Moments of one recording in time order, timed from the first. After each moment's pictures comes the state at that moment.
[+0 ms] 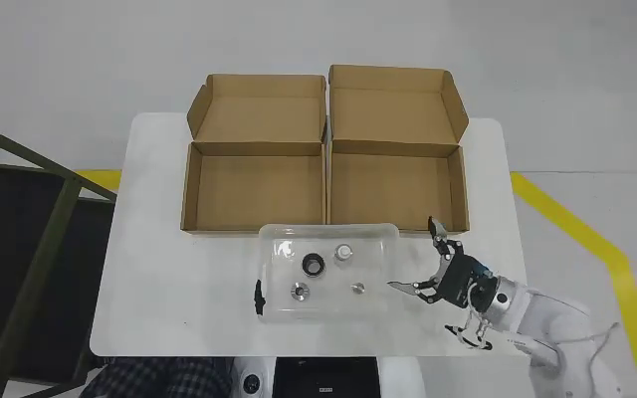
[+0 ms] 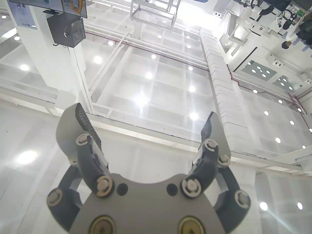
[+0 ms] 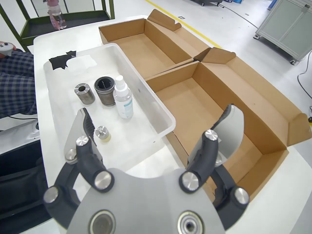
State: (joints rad) left arm -0.03 -0.30 -0.61 -1.22 3.05 0.21 0.06; right arm -1.71 -1.13 1.62 -2.11 -1.38 -0.88 0.07
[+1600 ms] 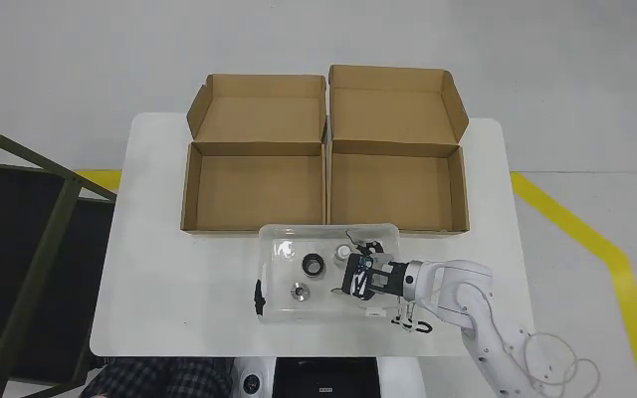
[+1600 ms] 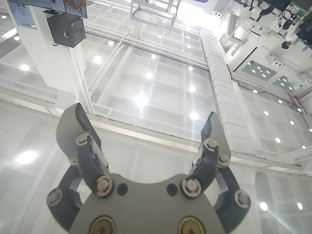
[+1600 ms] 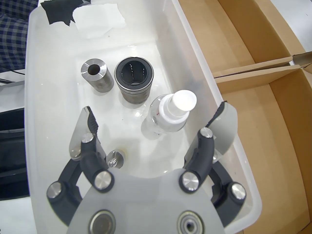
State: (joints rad) left arm -0.03 -0.30 -0.61 -1.22 3.05 0.21 0.06; right arm -1.38 -1.14 1.16 -1.90 -1.46 -0.82 0.36
